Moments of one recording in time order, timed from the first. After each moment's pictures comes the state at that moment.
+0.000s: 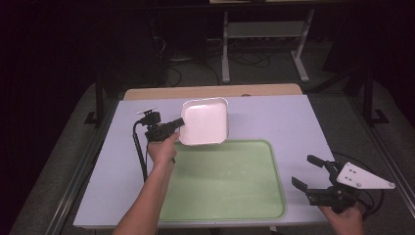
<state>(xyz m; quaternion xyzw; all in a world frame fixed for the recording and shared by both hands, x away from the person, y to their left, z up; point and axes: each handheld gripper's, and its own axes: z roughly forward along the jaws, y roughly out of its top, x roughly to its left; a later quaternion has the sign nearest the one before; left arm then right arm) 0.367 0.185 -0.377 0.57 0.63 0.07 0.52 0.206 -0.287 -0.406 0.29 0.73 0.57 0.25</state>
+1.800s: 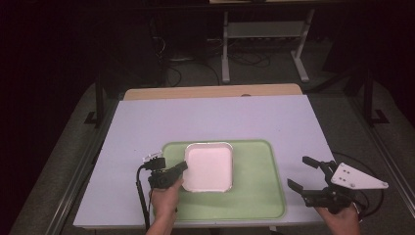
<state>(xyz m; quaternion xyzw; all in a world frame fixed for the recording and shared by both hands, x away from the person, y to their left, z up) 0.267 0.173 -0.438 0.60 0.66 0.07 0.46 0.207 -0.277 -0.407 0.28 0.74 0.57 0.24</state>
